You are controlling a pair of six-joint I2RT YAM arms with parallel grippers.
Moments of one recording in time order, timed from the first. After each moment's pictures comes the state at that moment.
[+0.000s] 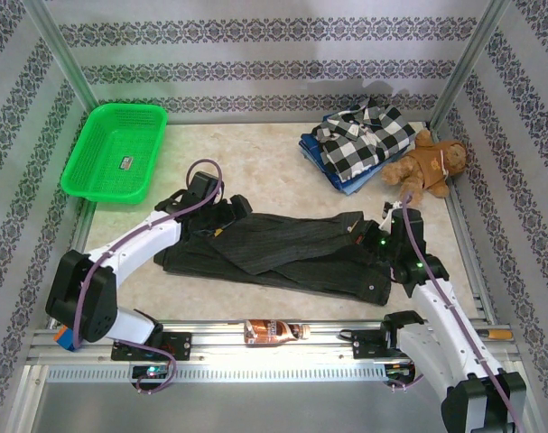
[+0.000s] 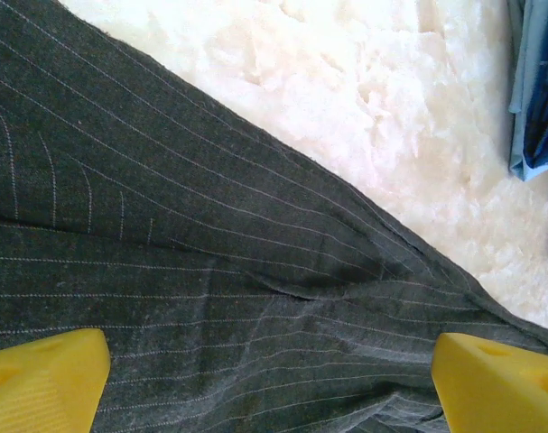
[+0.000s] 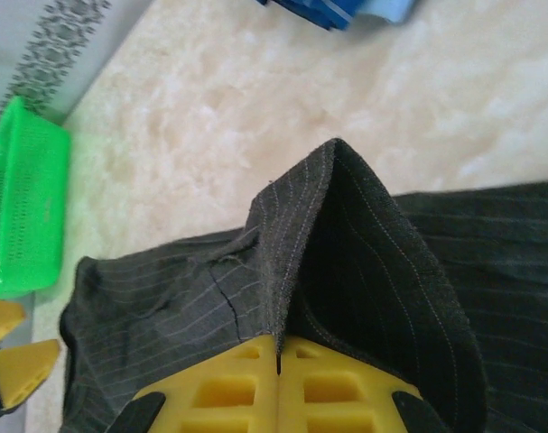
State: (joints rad) left arm -0.44 1.44 0.96 -0.46 0.18 -0.96; right arm 0.12 0.77 0.50 -0.40 -0.32 0.76
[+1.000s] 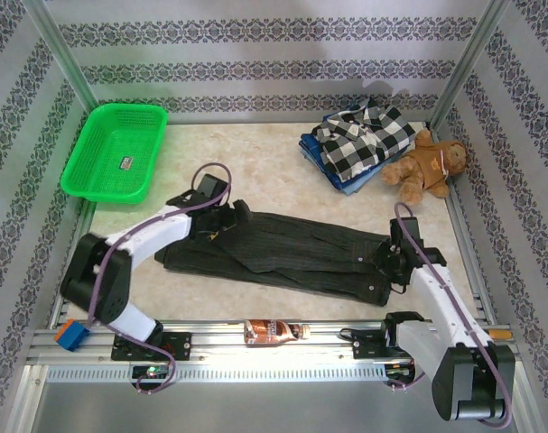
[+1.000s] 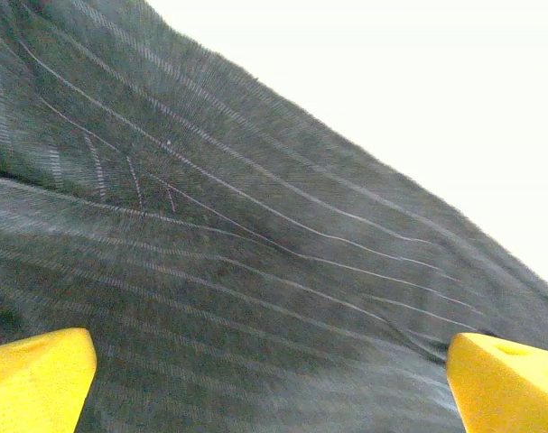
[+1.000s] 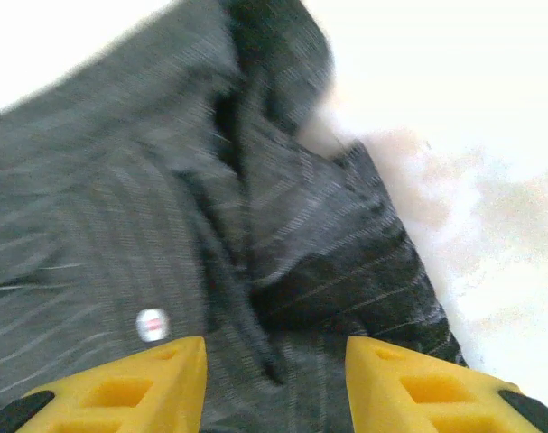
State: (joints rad) left arm -0.44 1.49 1.00 -0.52 0.08 -0.89; right arm 0.01 0.90 0.55 -0.79 -0.05 0.70
